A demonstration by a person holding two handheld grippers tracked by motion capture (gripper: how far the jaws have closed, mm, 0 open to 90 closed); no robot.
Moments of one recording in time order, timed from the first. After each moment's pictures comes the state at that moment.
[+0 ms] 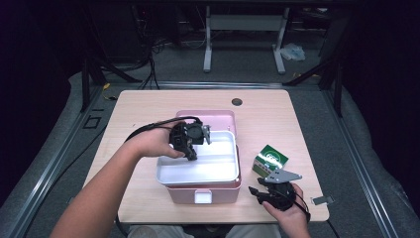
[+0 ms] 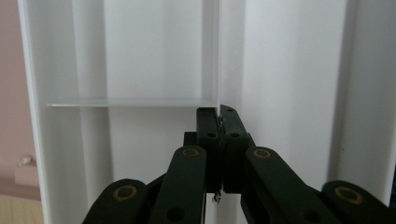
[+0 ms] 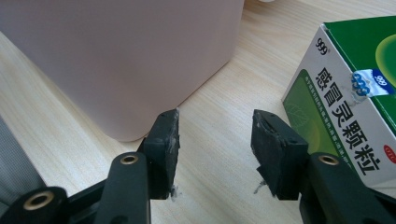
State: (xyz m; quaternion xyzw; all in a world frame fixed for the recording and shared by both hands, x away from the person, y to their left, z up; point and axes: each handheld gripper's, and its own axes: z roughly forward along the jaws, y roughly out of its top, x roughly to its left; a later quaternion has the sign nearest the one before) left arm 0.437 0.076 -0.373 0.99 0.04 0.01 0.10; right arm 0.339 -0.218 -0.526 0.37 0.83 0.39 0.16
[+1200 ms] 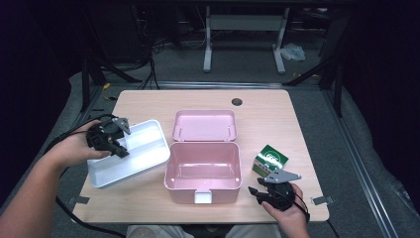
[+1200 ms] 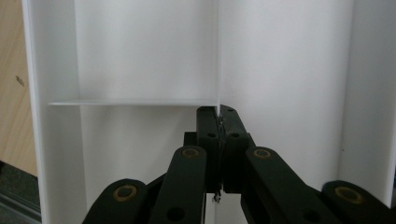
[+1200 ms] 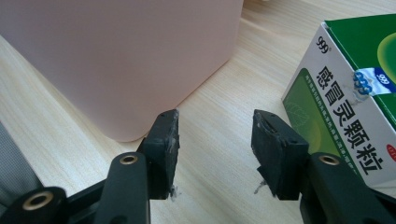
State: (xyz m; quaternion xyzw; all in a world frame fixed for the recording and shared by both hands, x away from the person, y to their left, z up) left arm 0.430 0.278 -0.386 0.97 0.23 0.04 0.12; right arm 0.339 -0.216 -0.527 0.37 0.83 0.39 0.16
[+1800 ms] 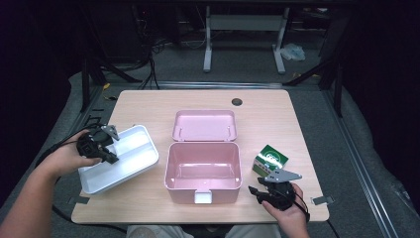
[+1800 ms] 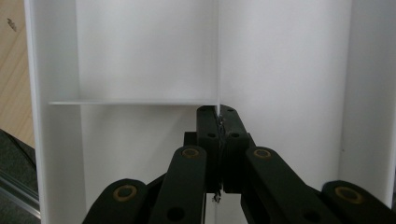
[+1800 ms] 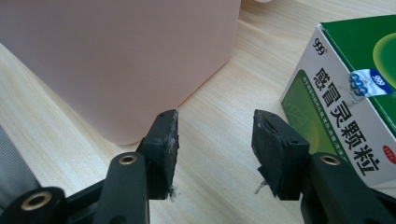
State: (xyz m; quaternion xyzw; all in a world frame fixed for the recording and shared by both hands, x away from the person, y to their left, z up) left arm 0.427 0.311 -0.423 0.95 0.28 0.05 0.12; right arm 0.340 -0.217 -0.526 0.37 0.82 0.39 0.16
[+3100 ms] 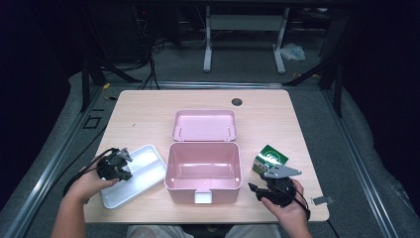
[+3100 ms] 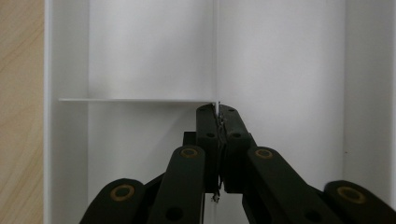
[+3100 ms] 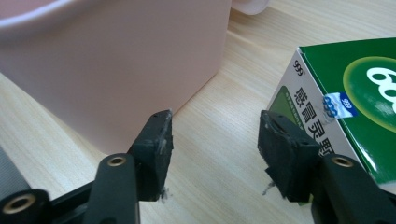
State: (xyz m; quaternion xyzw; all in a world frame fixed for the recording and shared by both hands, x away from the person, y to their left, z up) left arm 0.418 0.303 -0.527 0.94 0.31 0.06 0.15; right arm 0.345 -0.212 -0.509 0.38 0.83 0.38 0.17
